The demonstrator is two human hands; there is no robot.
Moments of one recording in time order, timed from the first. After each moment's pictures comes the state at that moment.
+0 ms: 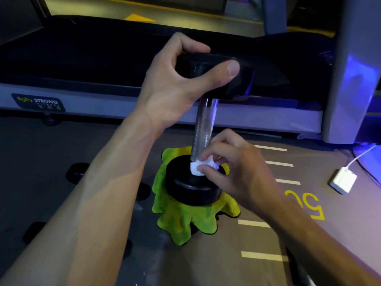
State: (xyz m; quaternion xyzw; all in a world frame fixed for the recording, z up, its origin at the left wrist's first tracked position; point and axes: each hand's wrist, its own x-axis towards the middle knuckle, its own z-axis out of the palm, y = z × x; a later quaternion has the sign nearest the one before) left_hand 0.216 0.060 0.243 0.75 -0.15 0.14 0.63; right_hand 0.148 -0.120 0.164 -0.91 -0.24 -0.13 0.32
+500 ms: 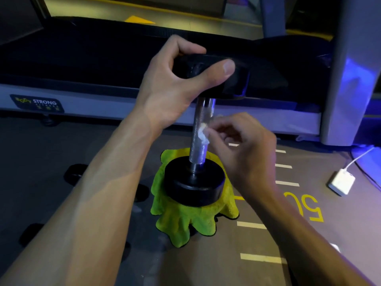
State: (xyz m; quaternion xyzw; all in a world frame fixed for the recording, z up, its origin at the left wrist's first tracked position) left_hand 0.217 0.061 0.244 0.76 -0.14 0.14 0.62; right_hand 0.161 -0.103 0.180 -0.86 -0.15 -0.32 0.38
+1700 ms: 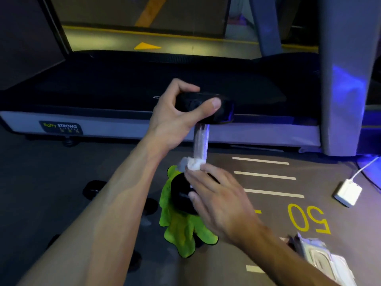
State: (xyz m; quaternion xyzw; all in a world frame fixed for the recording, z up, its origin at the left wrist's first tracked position) left_hand 0.217 0.055 0.248 0.76 -0.11 0.14 0.63; right_hand 0.118 -0.104 0.153 -0.92 -0.31 -0.23 0.09
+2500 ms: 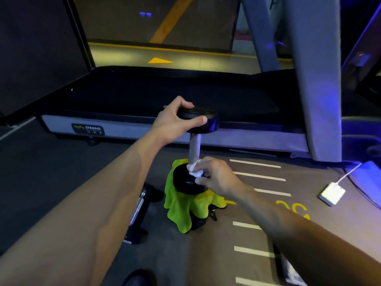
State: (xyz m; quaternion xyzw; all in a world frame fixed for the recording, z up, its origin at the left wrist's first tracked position) left_hand 0.175 0.066 0.278 0.84 -0.08 0.08 0.53; right_hand 0.125 -0.122 0.178 -0.92 -0.21 0.03 0.32
